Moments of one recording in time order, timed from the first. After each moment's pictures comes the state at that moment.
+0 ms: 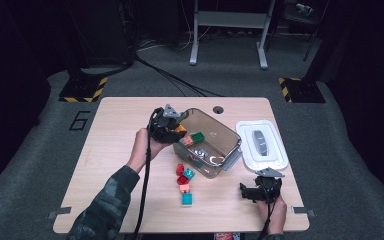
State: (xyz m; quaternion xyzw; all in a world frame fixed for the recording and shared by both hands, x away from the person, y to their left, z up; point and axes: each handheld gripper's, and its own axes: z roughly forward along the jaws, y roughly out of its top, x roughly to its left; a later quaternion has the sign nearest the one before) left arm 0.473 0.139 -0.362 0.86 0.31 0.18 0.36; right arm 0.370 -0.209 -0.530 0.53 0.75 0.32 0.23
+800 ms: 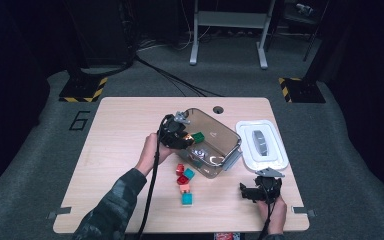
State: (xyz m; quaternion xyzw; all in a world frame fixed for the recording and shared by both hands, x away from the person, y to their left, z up) left arm 0.477 0.119 -0.388 0.88 0.31 0.13 0.35; right arm 0.370 -0.209 -0.530 0.53 0.75 0.32 0.23
